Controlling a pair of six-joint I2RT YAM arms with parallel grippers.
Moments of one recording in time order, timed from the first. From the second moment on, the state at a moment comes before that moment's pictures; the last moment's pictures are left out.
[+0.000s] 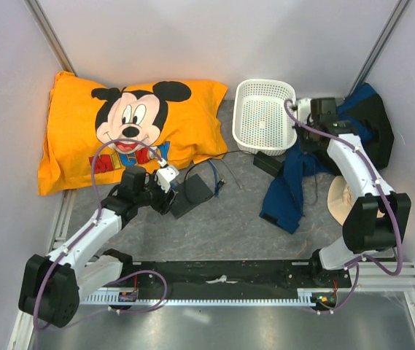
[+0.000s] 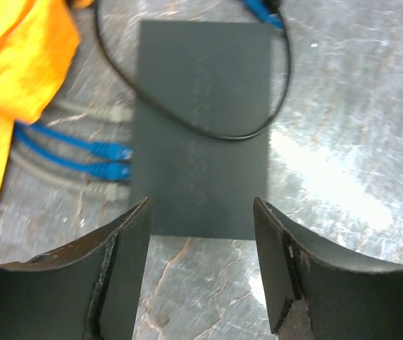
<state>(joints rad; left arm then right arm) -0.35 1.00 0.50 -0.19 0.40 0.38 0.08 1.55 1.44 -0.72 -0.02 -0.28</state>
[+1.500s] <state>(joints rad) -0.25 1.29 0.80 -0.33 0.35 0.33 0.26 1.90 1.38 -0.63 -0.08 -0.45</state>
